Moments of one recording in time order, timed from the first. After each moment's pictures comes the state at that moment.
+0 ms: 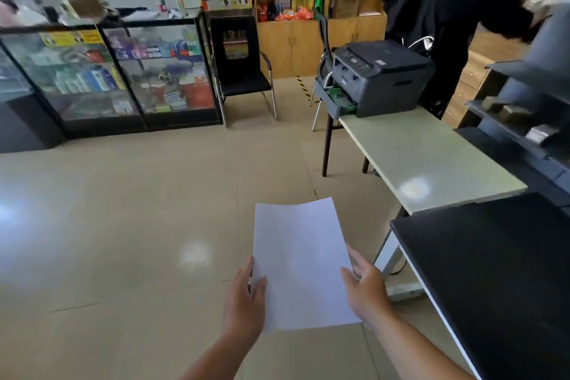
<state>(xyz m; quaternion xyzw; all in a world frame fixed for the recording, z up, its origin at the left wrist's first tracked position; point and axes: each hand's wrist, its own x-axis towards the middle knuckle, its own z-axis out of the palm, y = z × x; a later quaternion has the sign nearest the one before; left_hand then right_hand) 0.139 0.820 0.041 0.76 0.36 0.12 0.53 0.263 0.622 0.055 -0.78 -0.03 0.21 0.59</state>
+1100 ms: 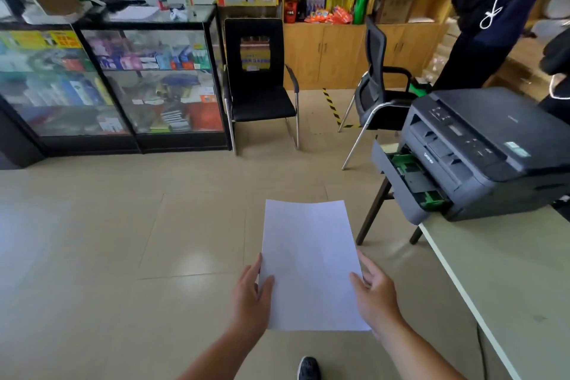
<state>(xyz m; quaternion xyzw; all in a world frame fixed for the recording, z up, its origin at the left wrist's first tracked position) 0.635 1.201 0.014 0.77 0.34 0.15 0.52 0.761 1.005 0.045 -0.78 0.02 0.22 0.59</state>
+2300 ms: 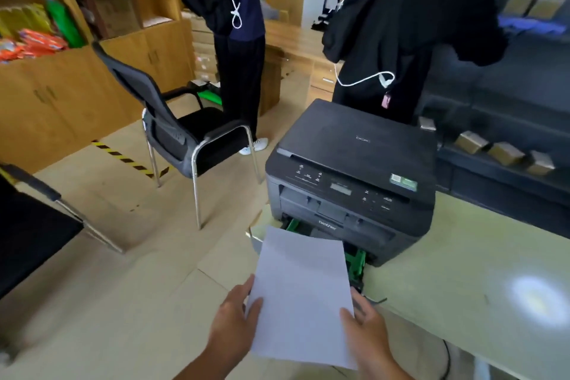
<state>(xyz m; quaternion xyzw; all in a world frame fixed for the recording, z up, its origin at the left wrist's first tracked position) 1.195 1.301 0.014 0.88 -0.05 -0.17 0.45 1.093 1.083 0.035 -0.61 0.46 -0.05 0.65</state>
